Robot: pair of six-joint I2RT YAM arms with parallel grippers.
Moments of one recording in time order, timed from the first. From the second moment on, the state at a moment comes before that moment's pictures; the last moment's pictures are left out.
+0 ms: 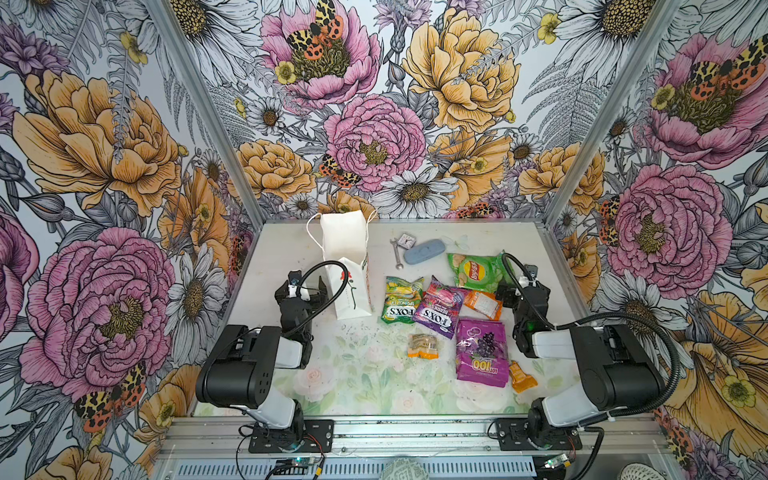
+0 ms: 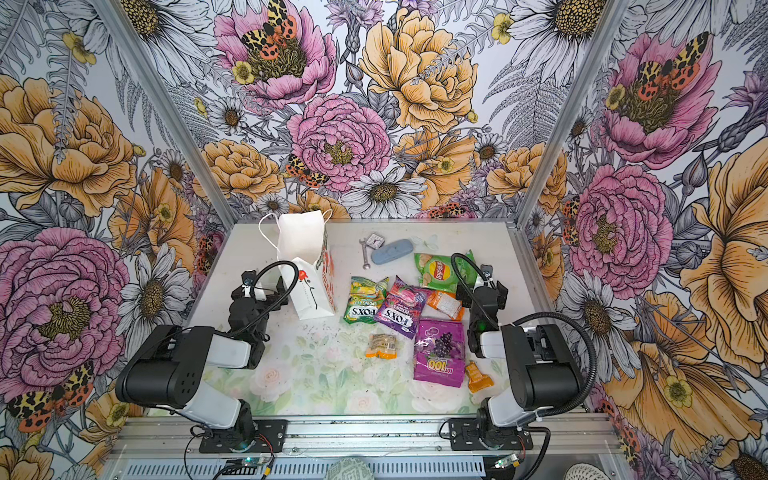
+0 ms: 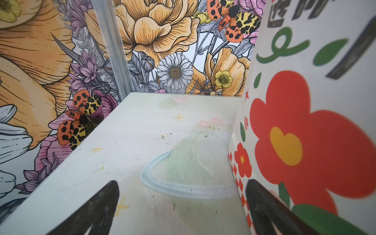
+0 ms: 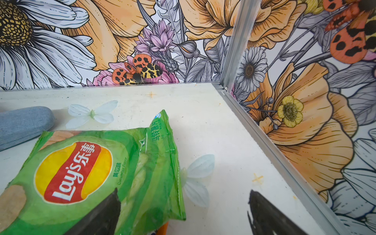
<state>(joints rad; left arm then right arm) -0.07 1.55 0.28 1.15 -0.22 -0.01 0.03 1.52 0.36 0.86 0.28 0.01</state>
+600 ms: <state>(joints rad) -0.07 1.55 0.30 1.12 -0.21 0.00 0.03 1.52 0.36 0.86 0.28 0.01</state>
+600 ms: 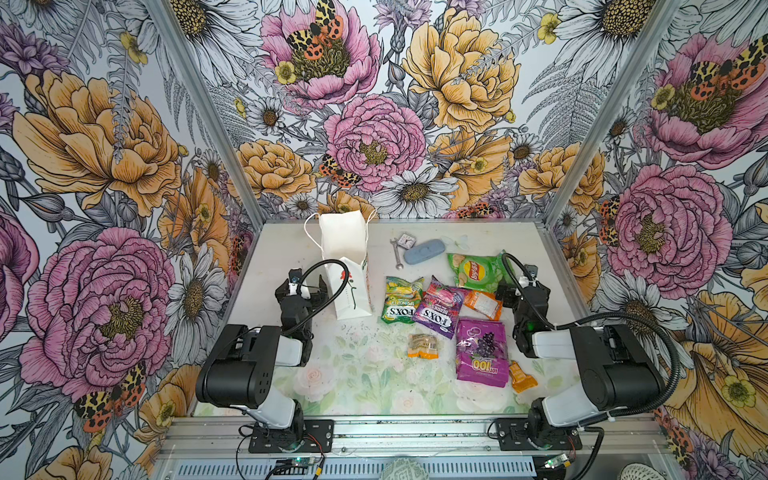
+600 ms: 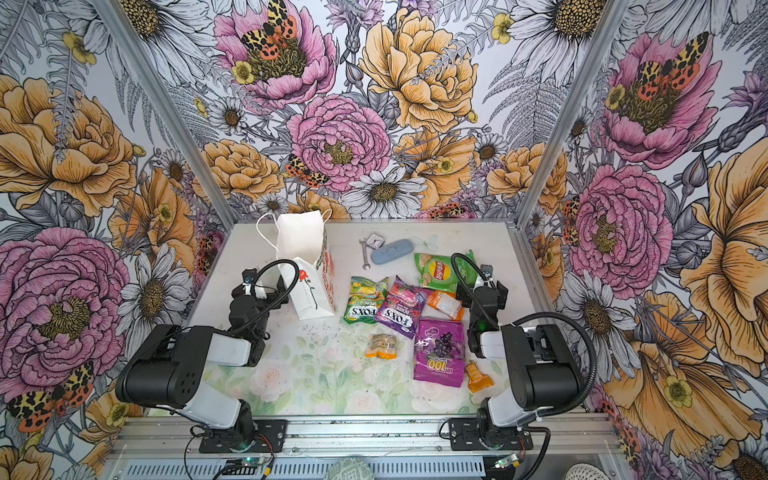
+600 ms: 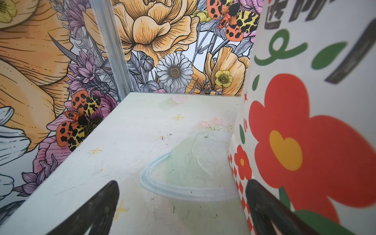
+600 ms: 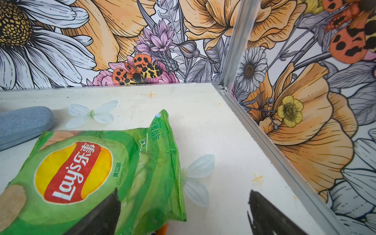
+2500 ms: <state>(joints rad) 0.00 0.85 1.27 -0.74 0.15 -0.69 -0.09 0.73 0.85 -0.23 -0.14 0.62</state>
